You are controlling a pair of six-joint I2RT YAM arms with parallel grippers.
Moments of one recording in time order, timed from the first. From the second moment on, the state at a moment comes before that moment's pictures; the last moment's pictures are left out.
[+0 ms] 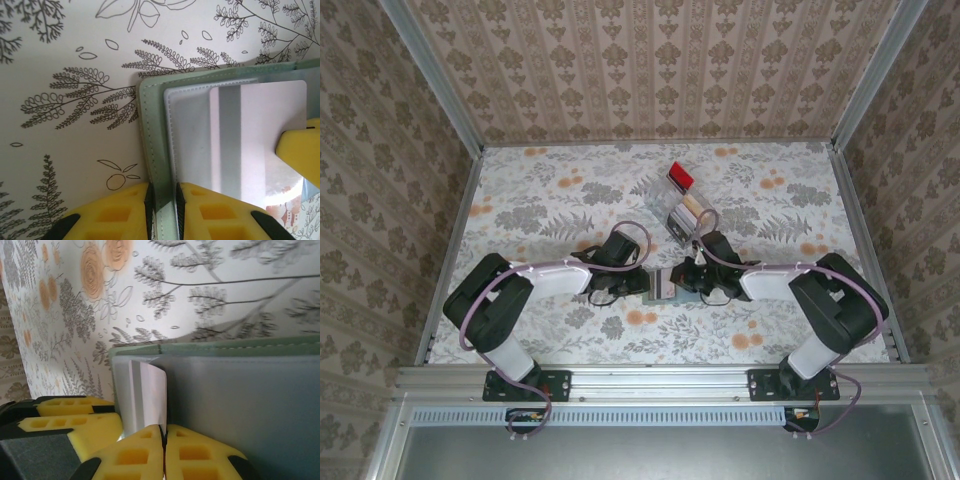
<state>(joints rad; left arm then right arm) -0.79 1.64 0.78 -0.17 0.26 -0.79 0.56 1.61 0.61 0.19 -0.39 0.99</state>
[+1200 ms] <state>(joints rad) -0.80 1.64 0.79 -0.18 0.24 -0.79 0.60 1.65 0.76 -0.08 -0.38 0.82</state>
